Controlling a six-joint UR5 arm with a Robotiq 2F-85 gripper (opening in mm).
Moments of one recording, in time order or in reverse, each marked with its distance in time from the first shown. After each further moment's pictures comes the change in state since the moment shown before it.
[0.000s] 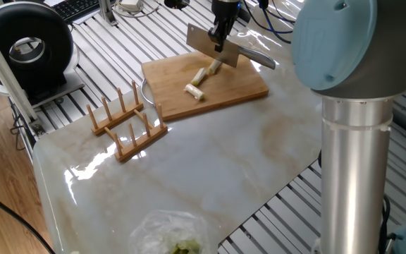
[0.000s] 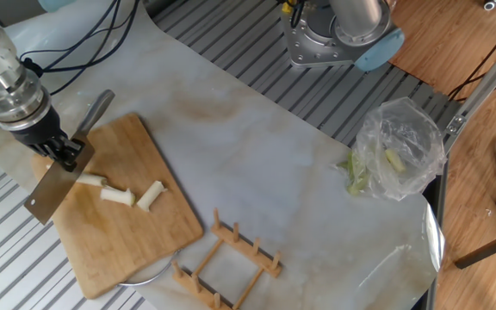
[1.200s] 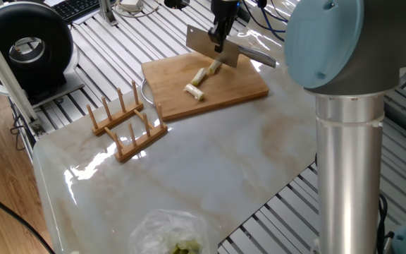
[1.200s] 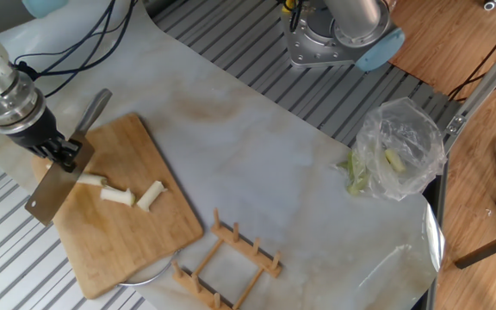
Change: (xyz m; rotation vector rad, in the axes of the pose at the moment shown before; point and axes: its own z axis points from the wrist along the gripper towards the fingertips) arm 0.009 -0.012 0.001 0.010 0.076 -0.018
